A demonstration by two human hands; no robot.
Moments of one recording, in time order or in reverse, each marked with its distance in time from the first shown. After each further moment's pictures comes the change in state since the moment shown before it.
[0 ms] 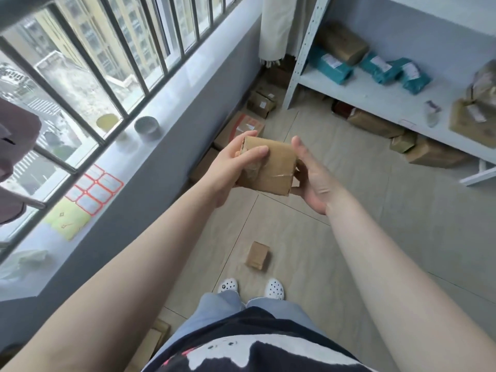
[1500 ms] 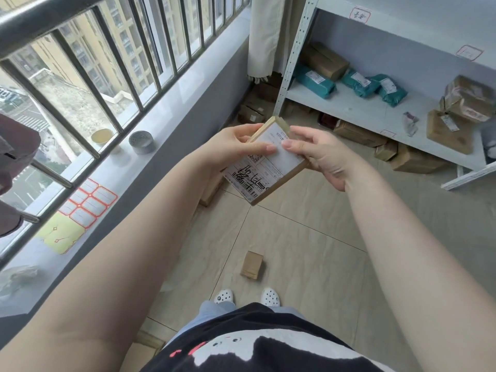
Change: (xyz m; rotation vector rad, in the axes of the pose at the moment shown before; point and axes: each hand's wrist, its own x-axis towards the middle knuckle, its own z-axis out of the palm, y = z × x) left_hand 0.002 0.066 -0.003 0.365 -0.185 0.006; right_hand -0.030 -0.065 -0.018 -0.342 0.021 -0.214
